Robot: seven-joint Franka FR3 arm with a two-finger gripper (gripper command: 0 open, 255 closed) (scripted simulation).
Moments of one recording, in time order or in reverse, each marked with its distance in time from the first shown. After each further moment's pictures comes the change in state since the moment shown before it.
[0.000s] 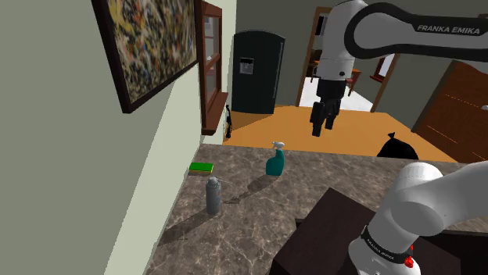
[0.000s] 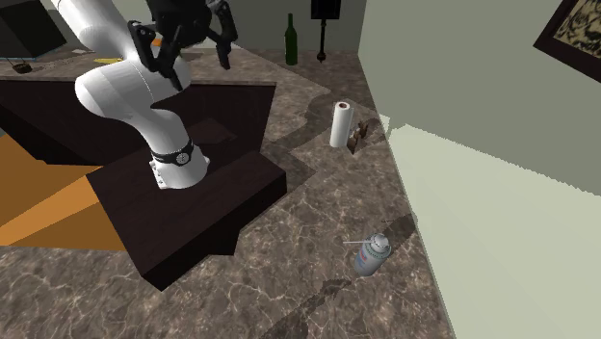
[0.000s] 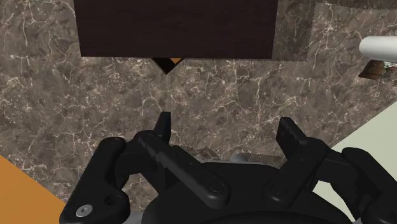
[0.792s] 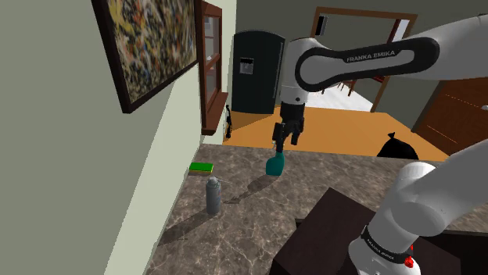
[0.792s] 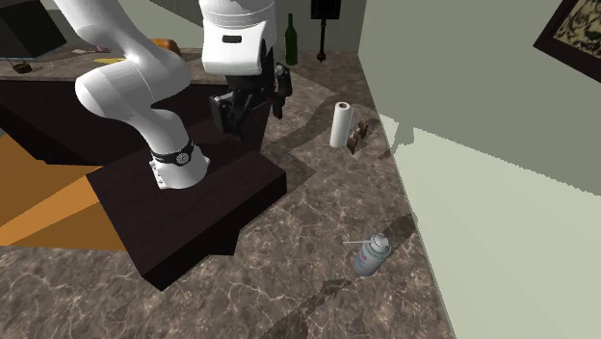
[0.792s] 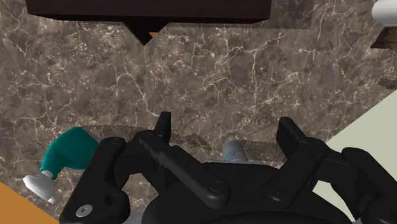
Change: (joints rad) arm 0.020 0.277 0.065 -0.029 0.055 0.319 0.040
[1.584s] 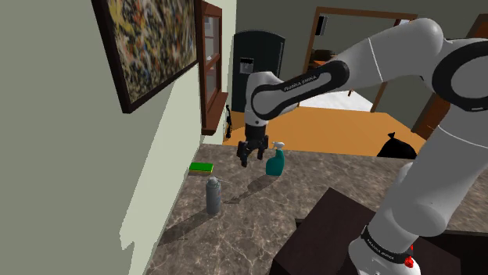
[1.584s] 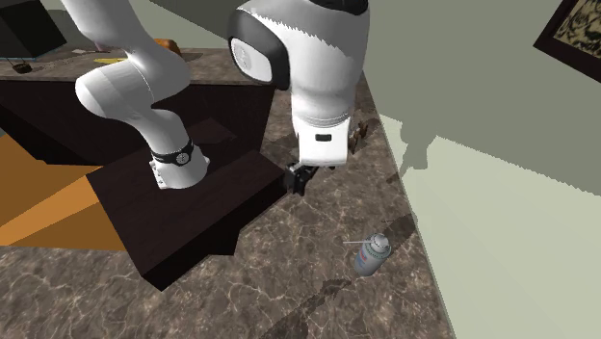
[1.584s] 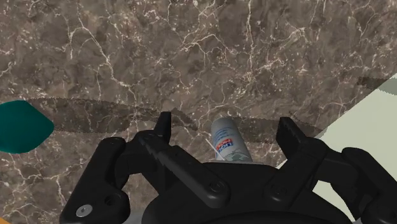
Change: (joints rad) arm 0.020 0.431 0.053 0.149 0.013 0.303 0.044
